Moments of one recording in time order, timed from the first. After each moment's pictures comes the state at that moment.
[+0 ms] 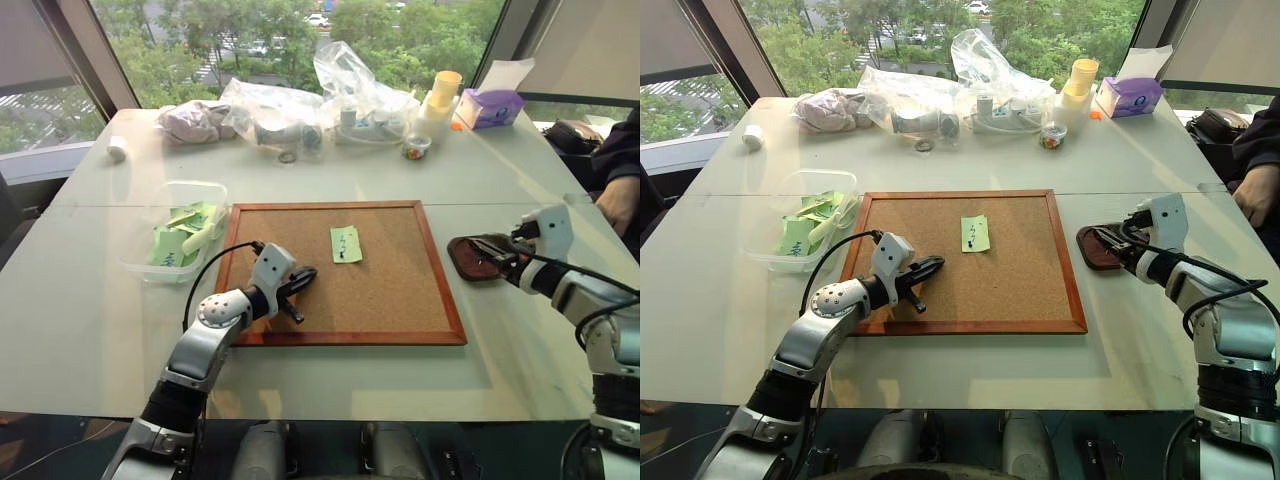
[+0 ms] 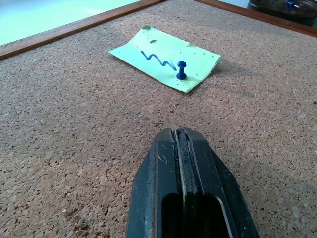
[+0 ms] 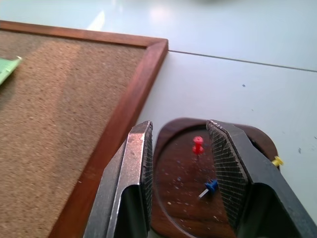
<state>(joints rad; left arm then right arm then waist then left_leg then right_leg) -0.26 0.30 -0.20 -0.01 -0.18 0.32 -0.59 -0.28 -0.67 -0.32 -0.08 0.42 0.72 0.61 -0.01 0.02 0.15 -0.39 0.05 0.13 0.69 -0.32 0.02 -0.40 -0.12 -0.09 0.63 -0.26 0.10</state>
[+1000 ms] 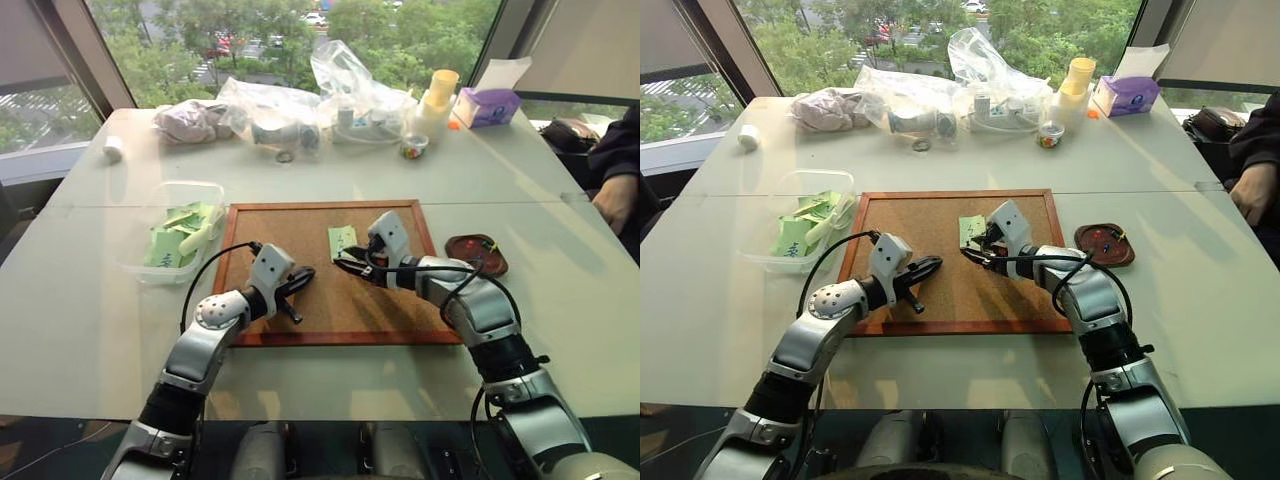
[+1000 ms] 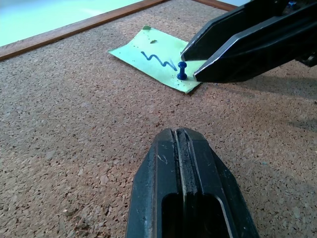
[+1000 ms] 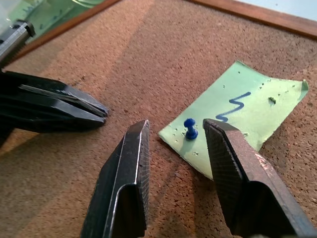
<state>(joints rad) -0.25 0.30 -0.19 -0.03 -0.18 0.32 -0.58 -0.52 -0.37 0.19 0.13 0.29 0.56 0.69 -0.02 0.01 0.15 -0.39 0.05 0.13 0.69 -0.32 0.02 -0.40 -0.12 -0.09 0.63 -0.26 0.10</state>
